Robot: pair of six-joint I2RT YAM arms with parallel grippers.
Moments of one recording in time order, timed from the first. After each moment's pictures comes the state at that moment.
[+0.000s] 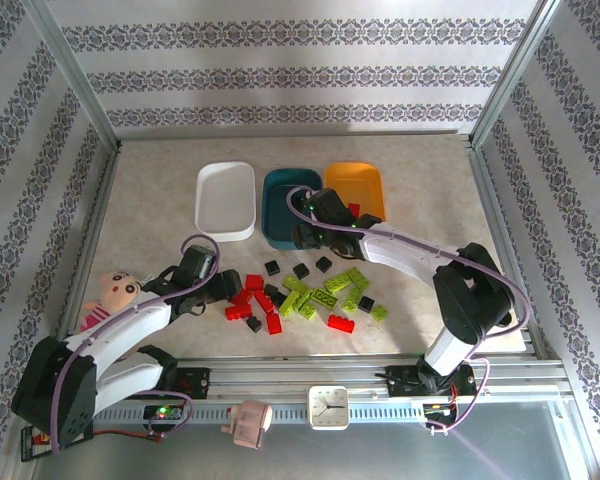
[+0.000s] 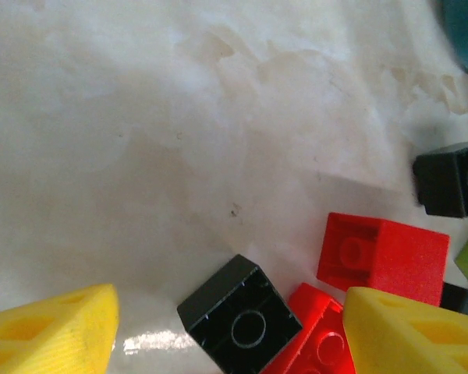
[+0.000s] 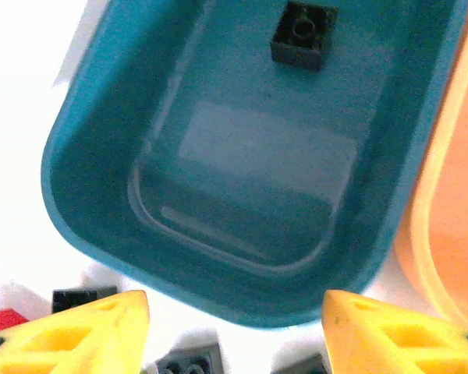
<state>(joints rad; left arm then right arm) -0.41 1.08 0.45 -0.37 0.01 -0.70 0.67 1.65 1.09 -0.31 0.03 0.38</state>
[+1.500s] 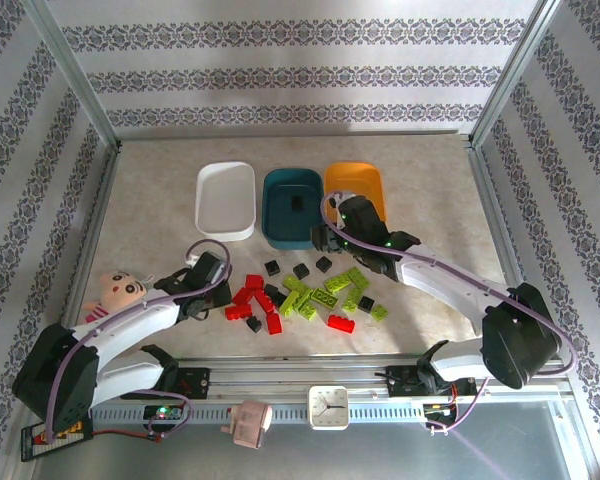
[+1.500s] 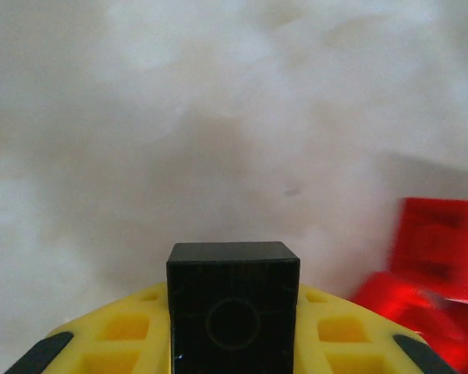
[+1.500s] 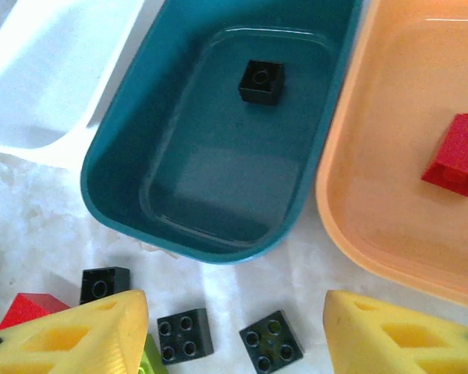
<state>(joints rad) -0.54 1.12 0.50 -0.48 -0.18 -0.75 0.62 1.35 0.88 -0.25 0.02 0.40</state>
